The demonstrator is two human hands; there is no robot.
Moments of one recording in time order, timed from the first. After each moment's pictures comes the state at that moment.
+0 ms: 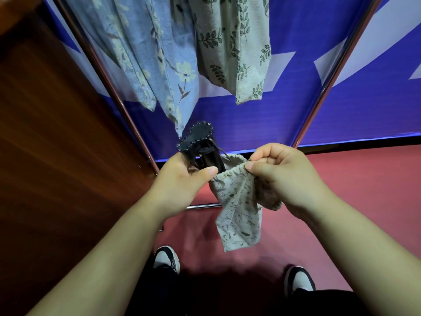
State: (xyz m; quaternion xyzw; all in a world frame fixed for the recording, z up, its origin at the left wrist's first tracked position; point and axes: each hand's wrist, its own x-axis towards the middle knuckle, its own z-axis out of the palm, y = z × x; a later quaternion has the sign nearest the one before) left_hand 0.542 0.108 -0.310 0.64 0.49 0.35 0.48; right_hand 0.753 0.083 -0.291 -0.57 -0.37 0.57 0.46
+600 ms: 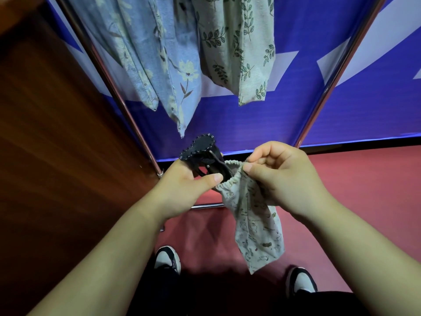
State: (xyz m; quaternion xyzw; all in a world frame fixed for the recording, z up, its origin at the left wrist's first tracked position) left_hand 0.539 0.110 -0.316 0.64 0.45 0.34 0.52; right_hand 0.747 0.078 -0.287 -0.55 -0.46 0.51 0.46
